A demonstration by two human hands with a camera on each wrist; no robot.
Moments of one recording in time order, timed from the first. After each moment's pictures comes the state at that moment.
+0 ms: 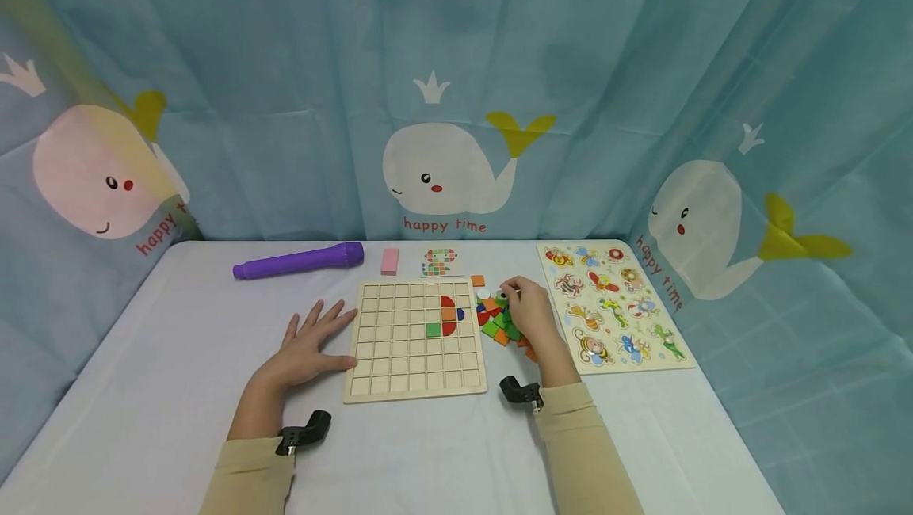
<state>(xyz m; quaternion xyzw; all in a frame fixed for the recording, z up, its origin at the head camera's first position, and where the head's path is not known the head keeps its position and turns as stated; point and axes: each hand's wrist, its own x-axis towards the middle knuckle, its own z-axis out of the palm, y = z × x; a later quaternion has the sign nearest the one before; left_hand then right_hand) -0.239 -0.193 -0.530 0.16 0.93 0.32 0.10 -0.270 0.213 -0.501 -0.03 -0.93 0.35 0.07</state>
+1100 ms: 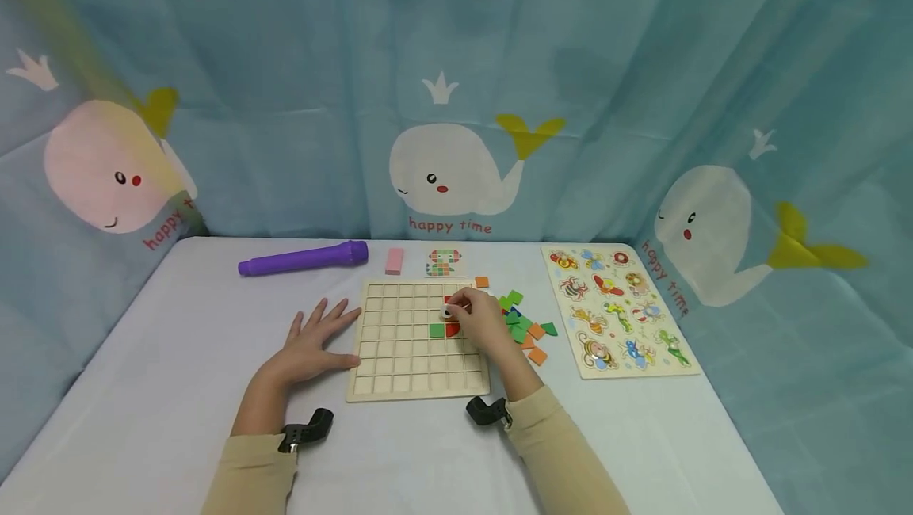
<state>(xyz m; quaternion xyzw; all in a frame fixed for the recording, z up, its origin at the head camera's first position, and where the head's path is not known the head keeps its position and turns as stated) -0.238 -0.191 -0.527 0.15 0.93 0.31 0.10 -0.258 0.135 -0.504 0.07 -0.90 0.43 0.00</state>
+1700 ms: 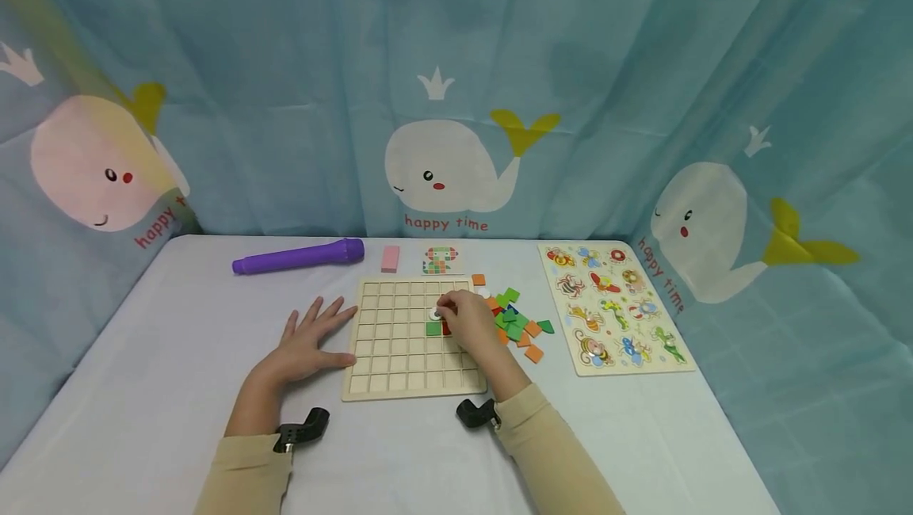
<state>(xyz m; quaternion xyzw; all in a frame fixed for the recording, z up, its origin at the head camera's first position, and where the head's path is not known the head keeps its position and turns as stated) -0.240 -0.193 -0.530 0.16 0.93 0.31 0.11 -0.260 0.121 -0.513 0.10 -0.94 0.31 0.05</state>
